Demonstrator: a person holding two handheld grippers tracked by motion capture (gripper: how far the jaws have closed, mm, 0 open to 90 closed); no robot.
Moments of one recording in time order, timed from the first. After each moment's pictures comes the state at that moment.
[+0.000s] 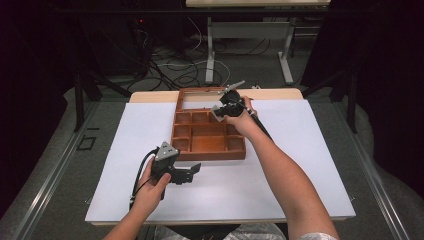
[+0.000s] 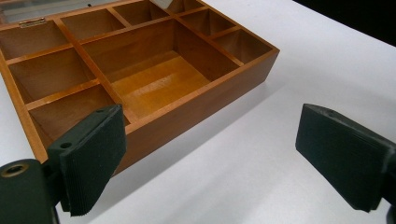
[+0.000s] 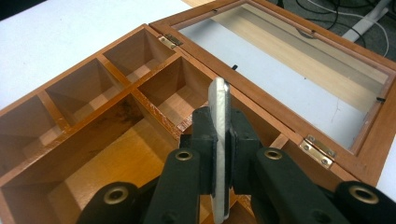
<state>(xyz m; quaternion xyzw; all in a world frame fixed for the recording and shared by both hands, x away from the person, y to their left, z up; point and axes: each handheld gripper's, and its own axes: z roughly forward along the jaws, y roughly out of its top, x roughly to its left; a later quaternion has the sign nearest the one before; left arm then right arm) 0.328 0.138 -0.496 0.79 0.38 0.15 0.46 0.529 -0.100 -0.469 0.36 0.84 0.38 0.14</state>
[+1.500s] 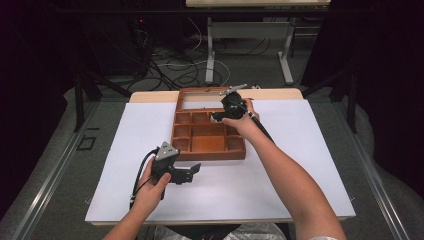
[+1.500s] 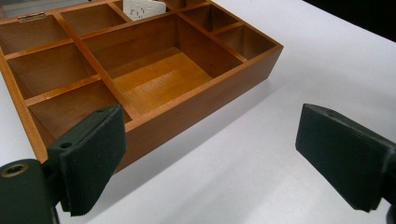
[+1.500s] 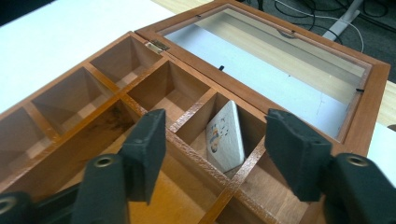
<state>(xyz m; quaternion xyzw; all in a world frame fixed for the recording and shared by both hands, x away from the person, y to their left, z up) 0.331 0.139 -0.500 0.79 0.38 0.15 0.46 0.518 -0.102 -0.470 0.39 0.82 0.40 0.16</state>
